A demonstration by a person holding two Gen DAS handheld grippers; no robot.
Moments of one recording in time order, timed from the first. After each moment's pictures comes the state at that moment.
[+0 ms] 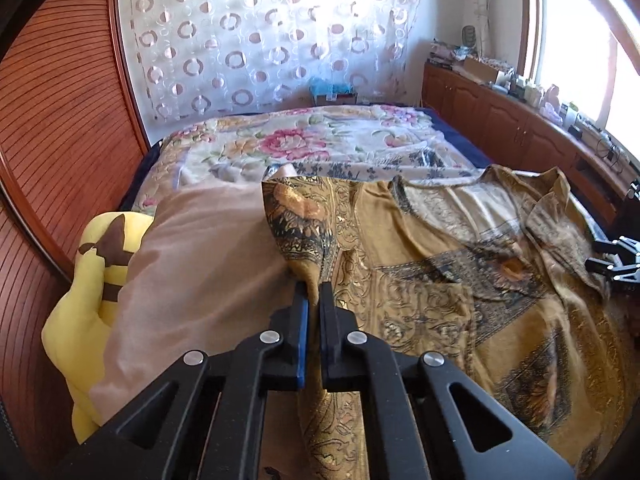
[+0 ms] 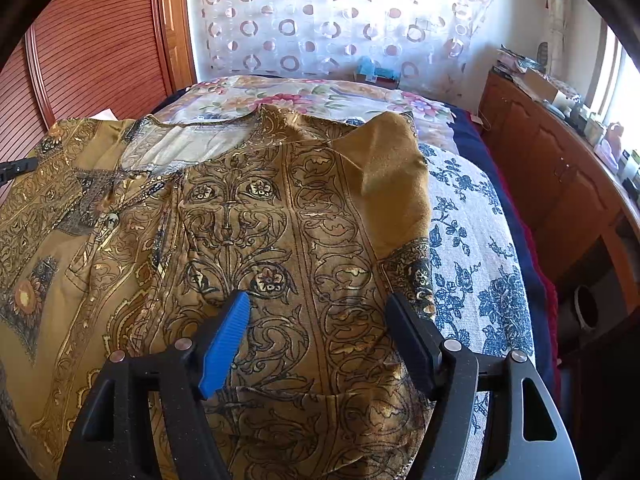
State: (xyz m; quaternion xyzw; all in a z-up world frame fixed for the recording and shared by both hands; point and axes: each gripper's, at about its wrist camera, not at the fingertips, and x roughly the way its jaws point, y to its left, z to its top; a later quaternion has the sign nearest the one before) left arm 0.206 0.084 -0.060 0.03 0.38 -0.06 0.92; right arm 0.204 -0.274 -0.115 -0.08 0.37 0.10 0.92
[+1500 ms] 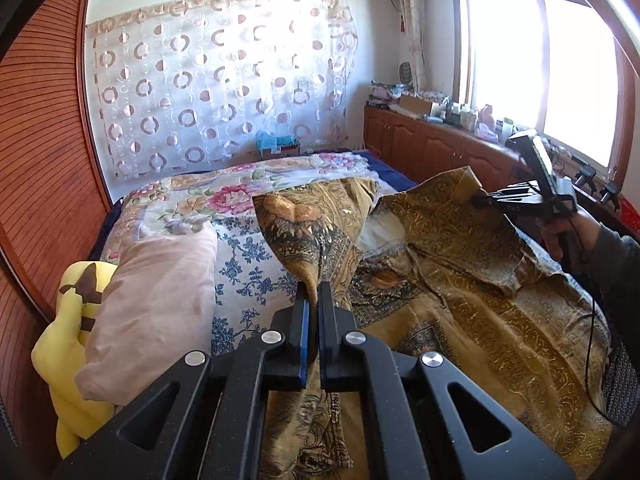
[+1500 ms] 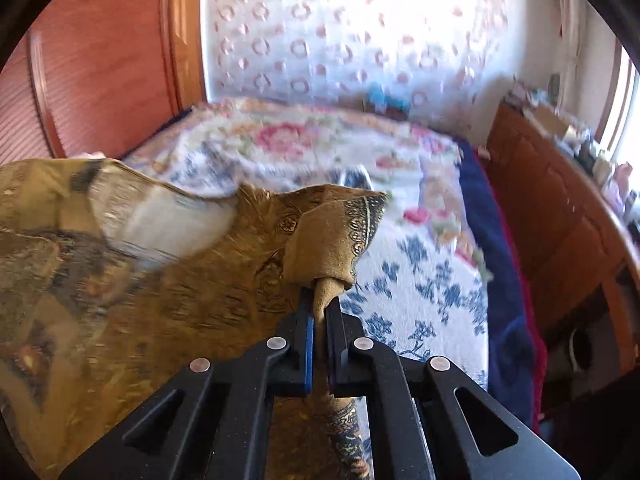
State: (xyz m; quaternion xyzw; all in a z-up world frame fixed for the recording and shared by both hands) left arm 0.116 0.026 -0.009 0.04 0.29 -0.15 0.95; right arm 0.252 -0.287 -0.051 -0.11 0.32 0.12 0.93
